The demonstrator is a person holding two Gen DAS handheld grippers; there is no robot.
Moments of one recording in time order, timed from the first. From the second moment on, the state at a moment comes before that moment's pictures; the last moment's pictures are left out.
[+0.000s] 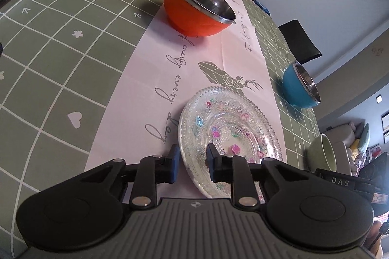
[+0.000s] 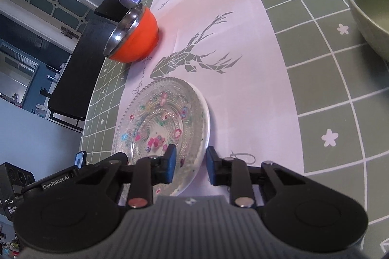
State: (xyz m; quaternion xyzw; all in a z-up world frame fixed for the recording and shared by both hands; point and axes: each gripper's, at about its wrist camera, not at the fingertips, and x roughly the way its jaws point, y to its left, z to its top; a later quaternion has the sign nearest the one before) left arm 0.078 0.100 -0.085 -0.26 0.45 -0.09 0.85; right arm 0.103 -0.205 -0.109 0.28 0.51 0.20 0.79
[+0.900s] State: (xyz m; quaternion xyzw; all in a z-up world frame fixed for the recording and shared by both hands) left arm 0.131 0.133 -0.078 -0.24 0.44 -0.05 0.87; right arm 0.161 -0.166 -0.104 0.26 0.50 0.20 0.80
